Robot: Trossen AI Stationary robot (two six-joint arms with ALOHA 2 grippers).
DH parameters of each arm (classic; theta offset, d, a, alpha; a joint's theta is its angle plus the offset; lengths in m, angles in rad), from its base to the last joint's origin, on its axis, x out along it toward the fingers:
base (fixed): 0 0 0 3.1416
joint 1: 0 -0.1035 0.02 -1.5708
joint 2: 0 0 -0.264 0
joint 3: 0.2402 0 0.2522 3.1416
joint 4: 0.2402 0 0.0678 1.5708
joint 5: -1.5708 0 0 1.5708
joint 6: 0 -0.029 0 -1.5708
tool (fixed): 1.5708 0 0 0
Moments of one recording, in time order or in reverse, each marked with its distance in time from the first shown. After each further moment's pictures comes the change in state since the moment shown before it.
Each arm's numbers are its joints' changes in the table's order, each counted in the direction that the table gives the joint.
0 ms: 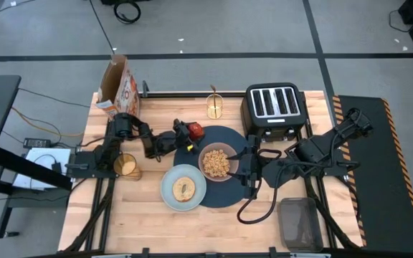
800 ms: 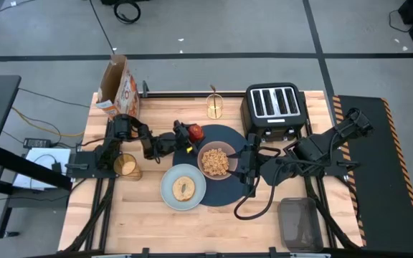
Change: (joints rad) left arm 0.027 0.008 -0.006 0.018 -0.009 -0.003; right arm 0.018 0.000 0.000 0.009 0.004 -0.029
